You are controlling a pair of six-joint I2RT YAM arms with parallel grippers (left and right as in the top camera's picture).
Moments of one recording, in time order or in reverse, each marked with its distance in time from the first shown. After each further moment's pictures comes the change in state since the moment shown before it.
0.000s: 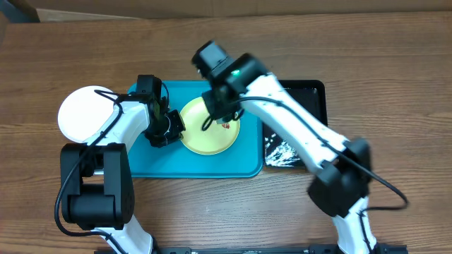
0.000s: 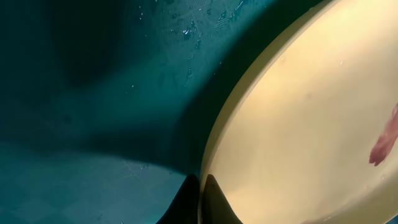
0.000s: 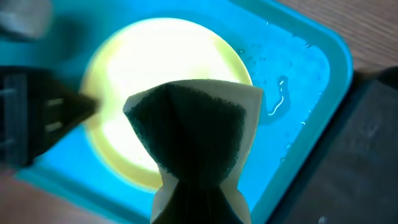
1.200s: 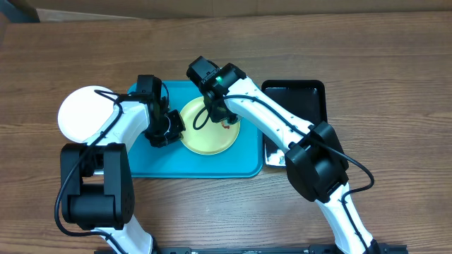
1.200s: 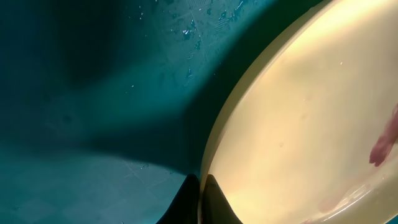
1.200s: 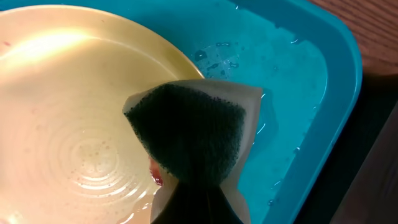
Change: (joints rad) left arm 0.000 0.000 0.000 0.000 0.000 0.000; right arm -0.002 0.178 0.000 0.062 0.151 0.053
